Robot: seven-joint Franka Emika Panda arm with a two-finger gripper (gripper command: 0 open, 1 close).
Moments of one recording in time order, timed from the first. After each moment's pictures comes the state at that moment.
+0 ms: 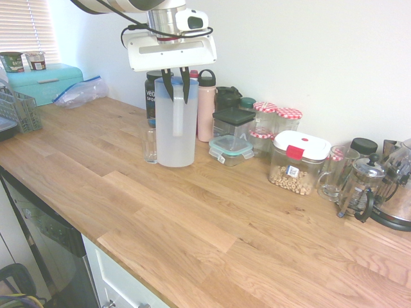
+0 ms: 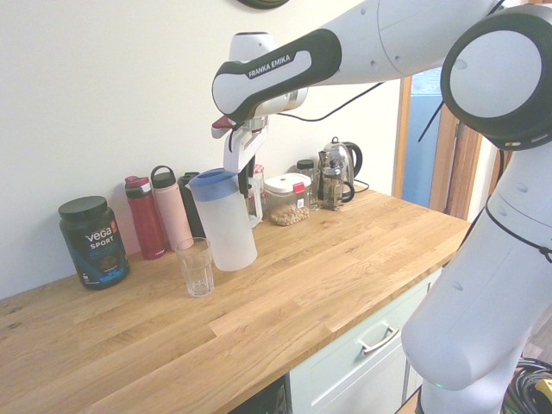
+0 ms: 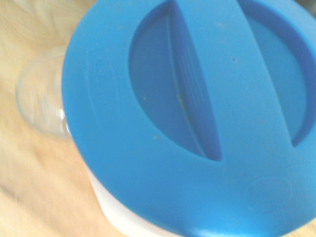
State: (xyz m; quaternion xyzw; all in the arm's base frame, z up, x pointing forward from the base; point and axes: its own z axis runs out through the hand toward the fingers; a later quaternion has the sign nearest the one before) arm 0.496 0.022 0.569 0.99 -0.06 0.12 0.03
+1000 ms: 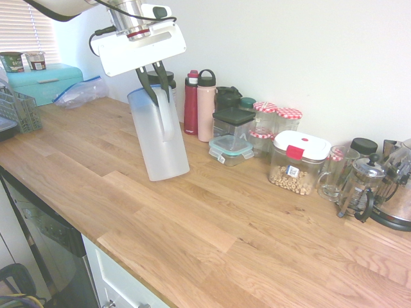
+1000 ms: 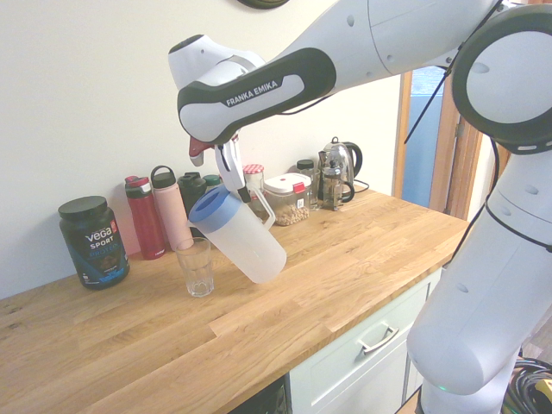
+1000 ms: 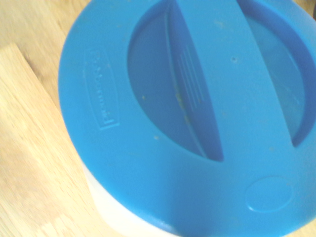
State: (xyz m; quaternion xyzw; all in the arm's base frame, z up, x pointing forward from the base) arm 0.476 0.106 0.558 0.97 0.12 0.07 0.21
